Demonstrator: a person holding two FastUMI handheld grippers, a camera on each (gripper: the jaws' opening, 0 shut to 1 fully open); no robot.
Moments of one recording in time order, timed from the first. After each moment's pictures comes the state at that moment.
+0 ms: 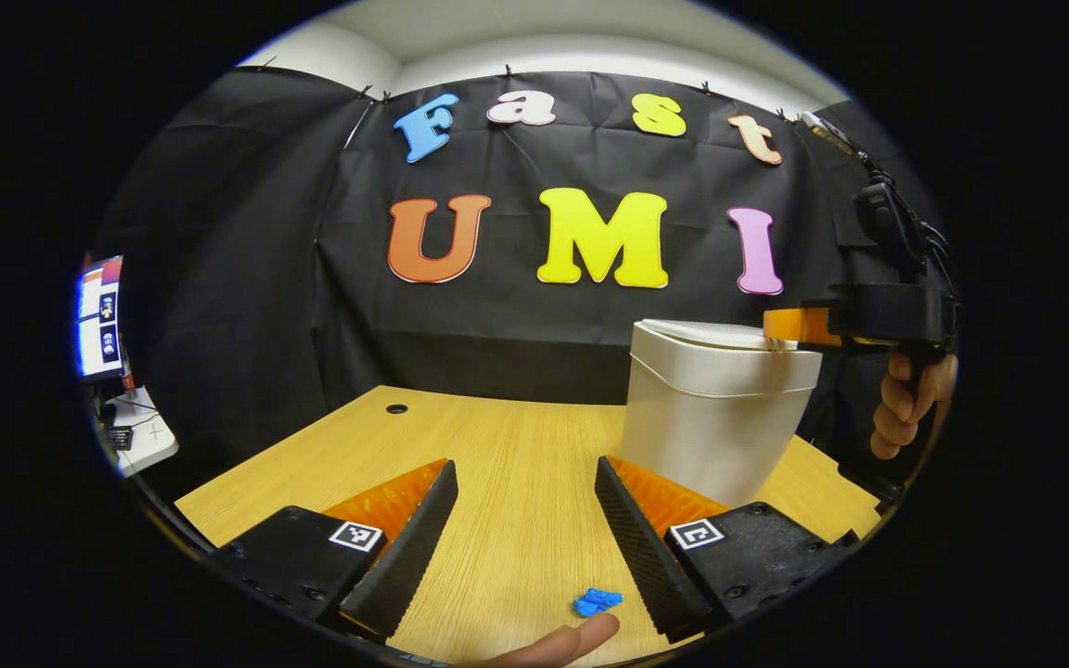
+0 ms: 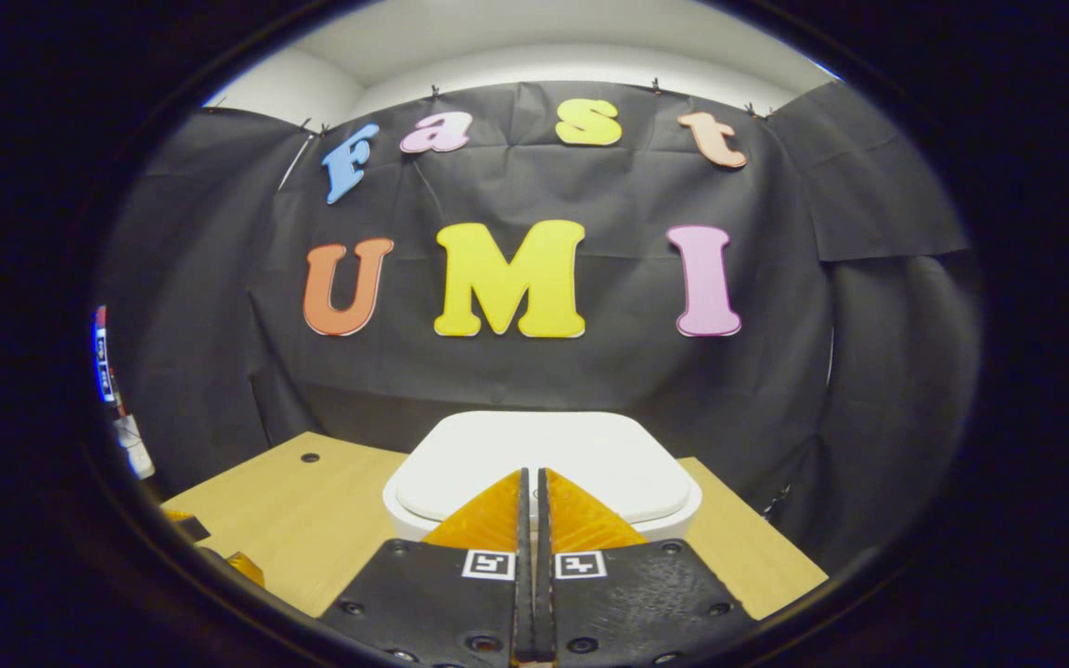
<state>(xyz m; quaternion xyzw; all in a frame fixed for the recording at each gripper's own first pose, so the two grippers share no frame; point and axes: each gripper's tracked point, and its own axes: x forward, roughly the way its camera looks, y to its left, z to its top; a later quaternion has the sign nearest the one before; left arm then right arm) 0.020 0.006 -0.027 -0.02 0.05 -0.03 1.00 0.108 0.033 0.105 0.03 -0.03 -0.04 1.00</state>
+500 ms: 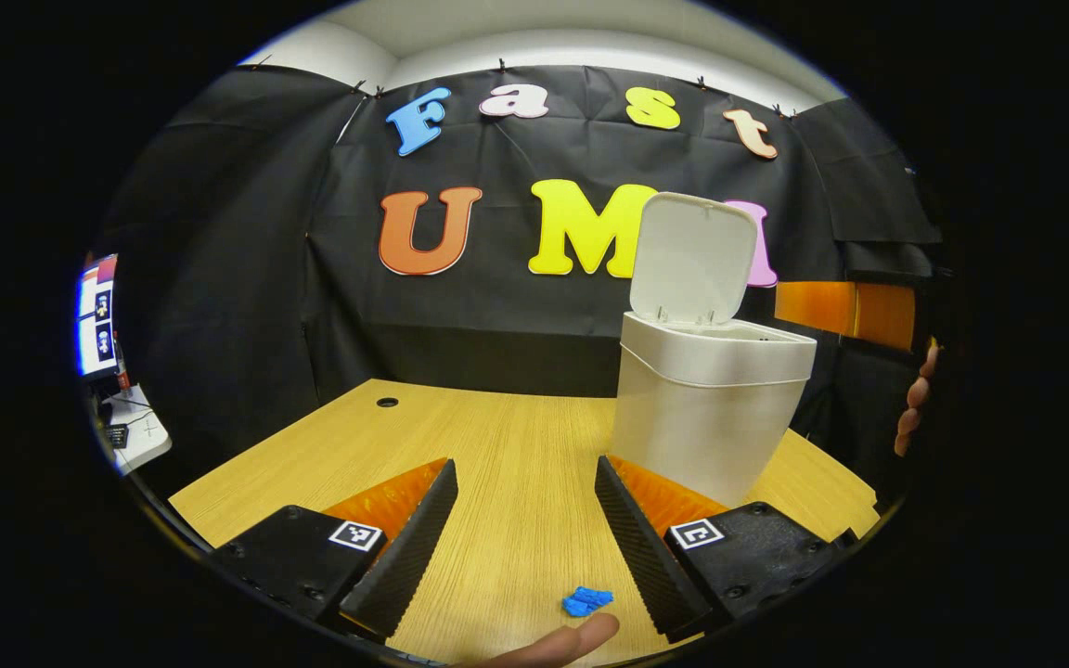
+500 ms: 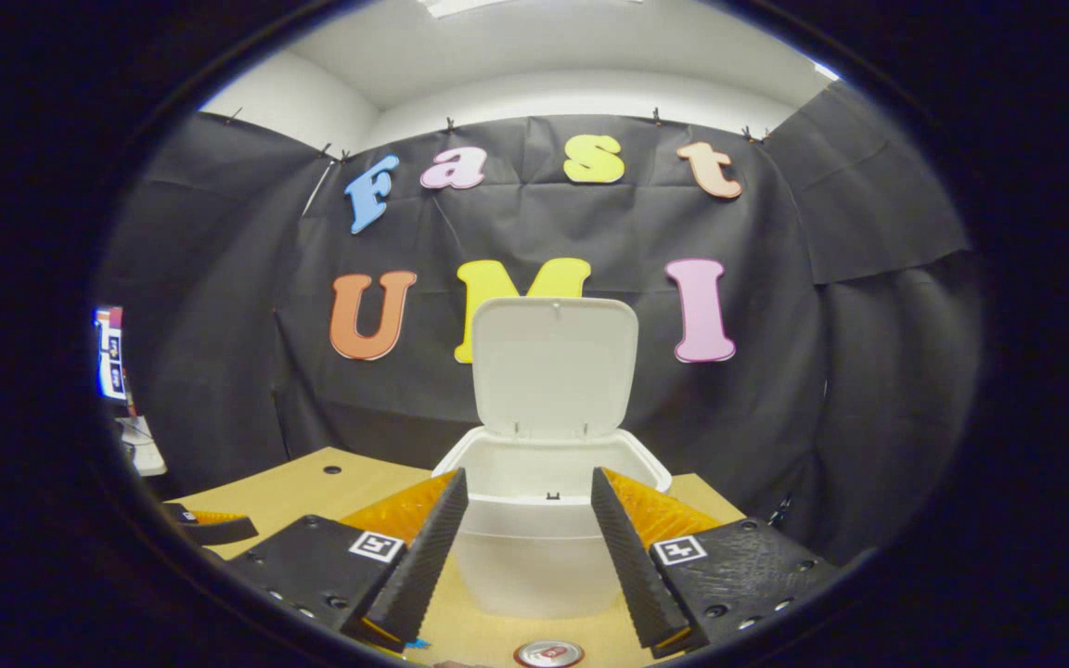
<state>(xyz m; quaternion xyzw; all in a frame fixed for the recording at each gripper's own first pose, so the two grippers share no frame) 0.023 -0.007 -0.036 -0.02 0.06 -0.05 1.00 0.047 0.043 0.097 0.02 -0.06 -0.01 1.00</state>
